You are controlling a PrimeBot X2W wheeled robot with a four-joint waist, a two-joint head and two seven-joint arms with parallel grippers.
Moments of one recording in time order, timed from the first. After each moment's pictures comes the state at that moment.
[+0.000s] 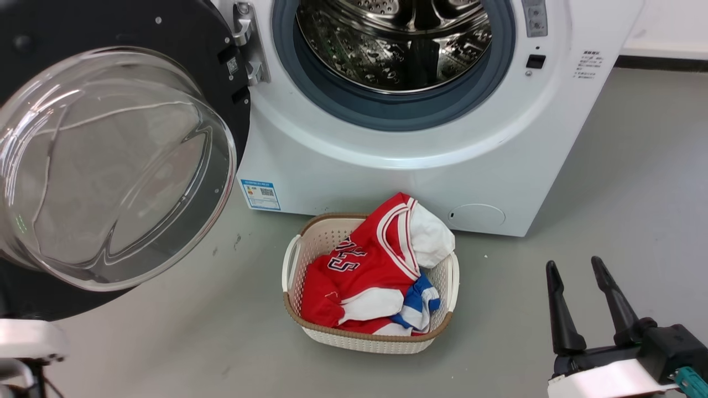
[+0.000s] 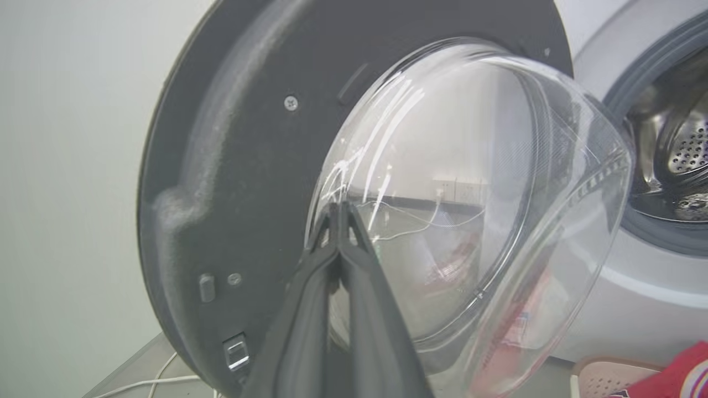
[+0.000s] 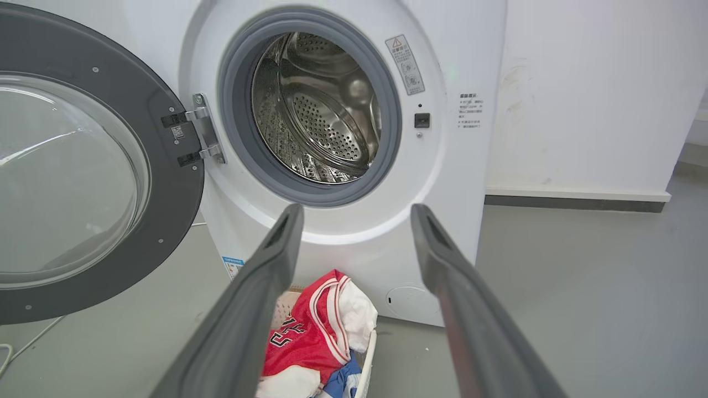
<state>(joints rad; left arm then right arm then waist) -0.18 0.29 0.46 0.30 -0.09 -0.11 -0.27 0.07 -0.05 0.02 0.01 0.13 0.13 -0.26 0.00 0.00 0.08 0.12</state>
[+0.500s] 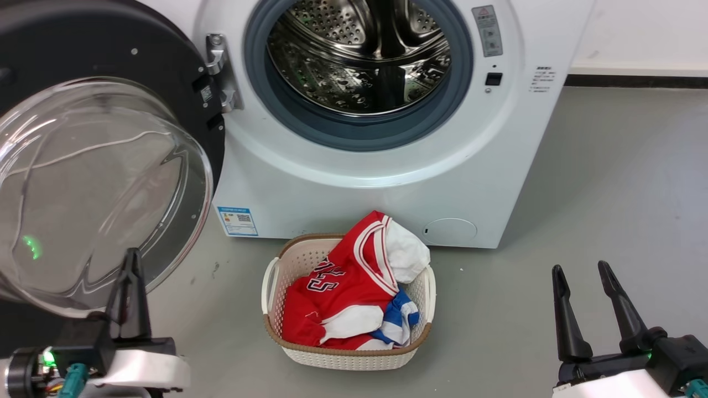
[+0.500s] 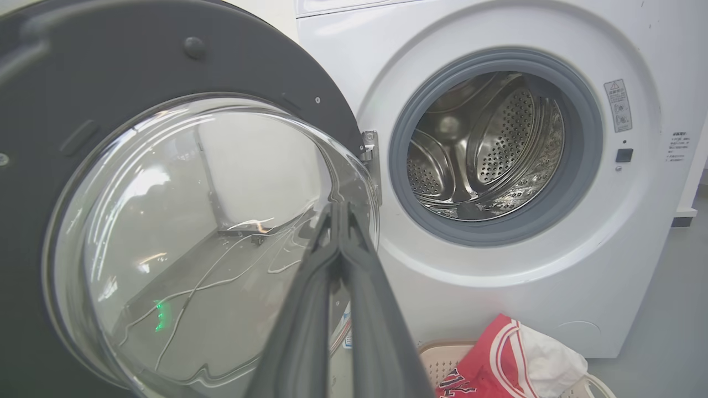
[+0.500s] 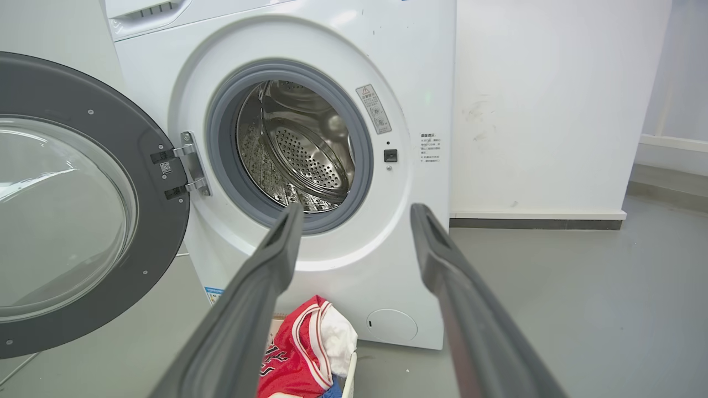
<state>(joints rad) -0.01 0.08 0.20 0.01 -0.01 -0.11 -0.27 0.11 -0.05 0.01 -0.06 0.14 0.13 -0.26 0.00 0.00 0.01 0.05</state>
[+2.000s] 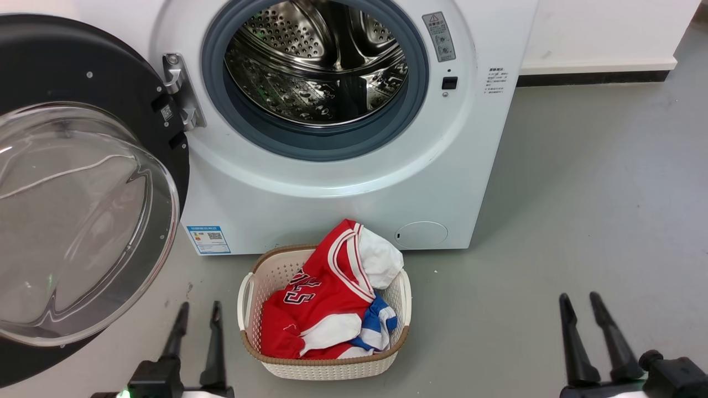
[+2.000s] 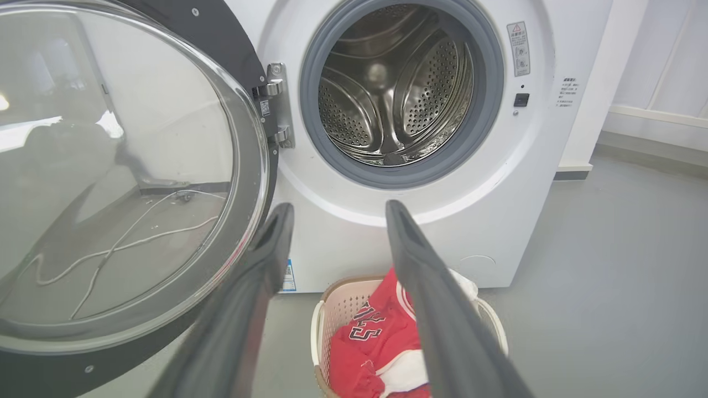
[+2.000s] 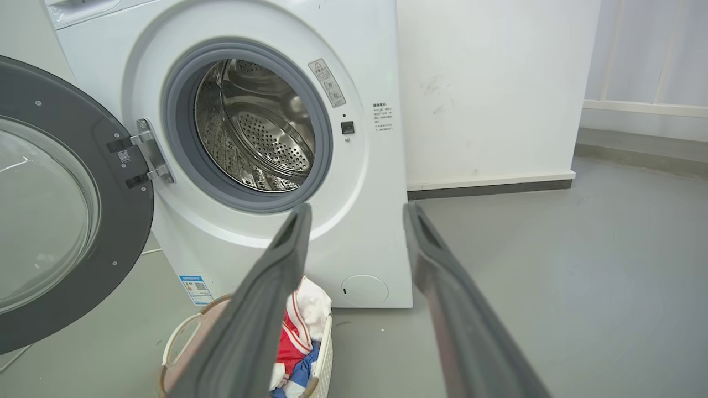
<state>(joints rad) 0.12 0.05 0.00 0.06 -0.06 0.00 -0.27 0.17 -0.05 0.01 -0.03 0.17 0.13 -0.26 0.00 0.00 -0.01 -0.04</state>
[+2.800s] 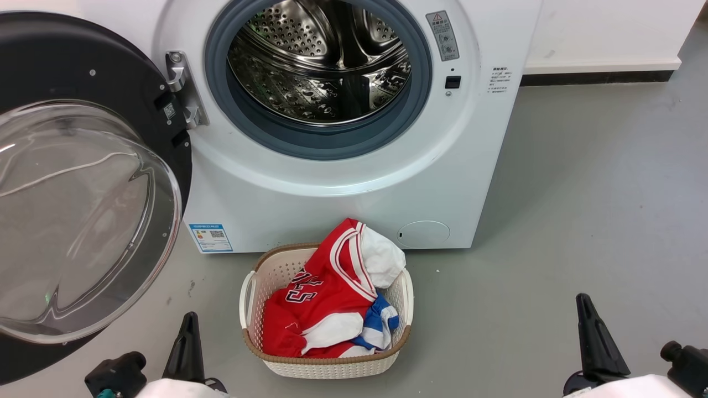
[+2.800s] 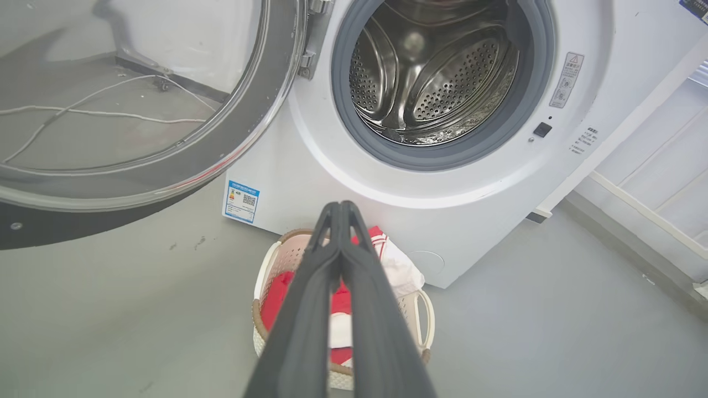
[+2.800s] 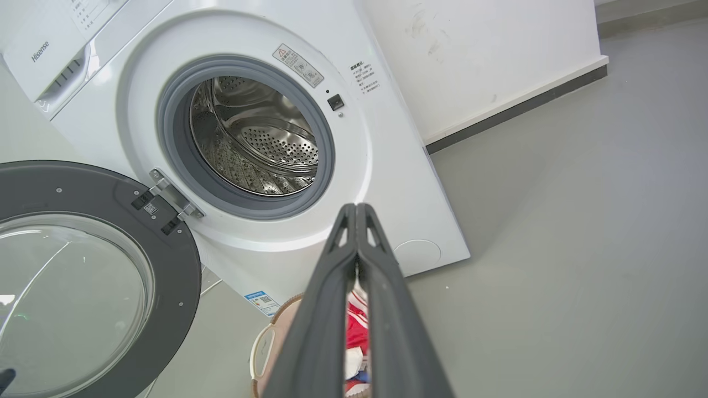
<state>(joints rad) 0.09 0.05 0.03 0.14 -0.45 -0.03 -0.17 0.12 -0.07 0.01 0.07 0.56 0.13 -0.19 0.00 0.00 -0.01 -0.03</state>
